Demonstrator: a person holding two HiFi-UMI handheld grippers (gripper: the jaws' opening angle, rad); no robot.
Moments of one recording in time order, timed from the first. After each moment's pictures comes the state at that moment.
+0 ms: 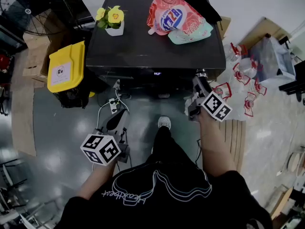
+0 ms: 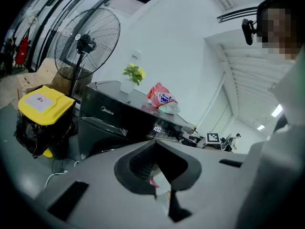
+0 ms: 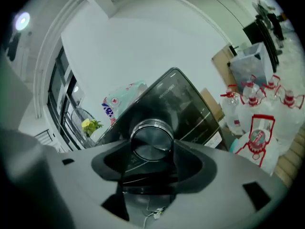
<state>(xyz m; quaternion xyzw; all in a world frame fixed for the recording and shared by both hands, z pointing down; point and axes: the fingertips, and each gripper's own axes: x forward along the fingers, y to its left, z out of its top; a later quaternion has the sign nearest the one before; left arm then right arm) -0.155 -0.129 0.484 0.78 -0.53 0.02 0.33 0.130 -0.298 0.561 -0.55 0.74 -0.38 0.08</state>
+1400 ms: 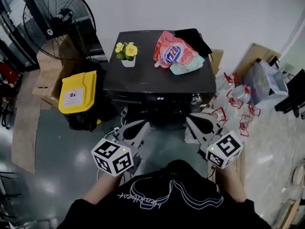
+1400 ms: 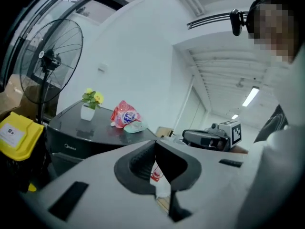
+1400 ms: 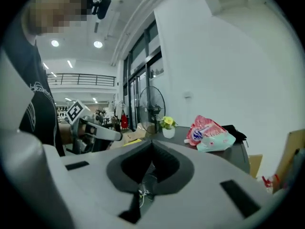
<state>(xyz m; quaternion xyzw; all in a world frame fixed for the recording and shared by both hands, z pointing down) -0.097 -0.113 0.355 0.88 -0.42 0.00 0.23 0.024 -0.135 0.336 -0.30 0.95 -0.06 -0.09</state>
